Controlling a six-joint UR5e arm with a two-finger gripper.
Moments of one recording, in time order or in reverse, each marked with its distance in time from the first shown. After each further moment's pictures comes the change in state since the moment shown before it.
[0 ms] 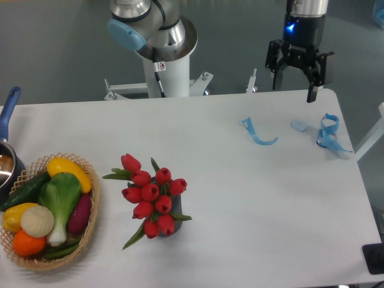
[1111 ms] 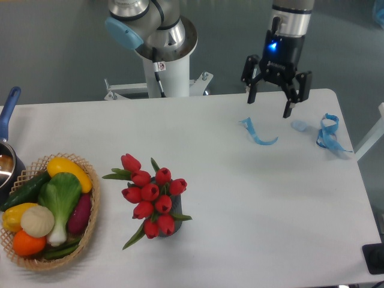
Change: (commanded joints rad) arm -0.116 -0.028 -0.084 0.005 -0.149 -0.354
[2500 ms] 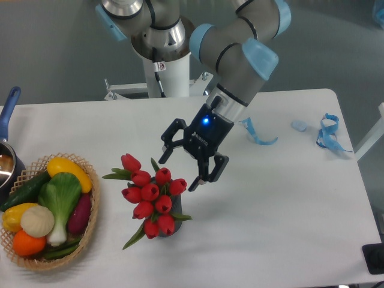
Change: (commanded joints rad) arm -0.287 -0.264 0.032 0.224 -0.302 -0.174
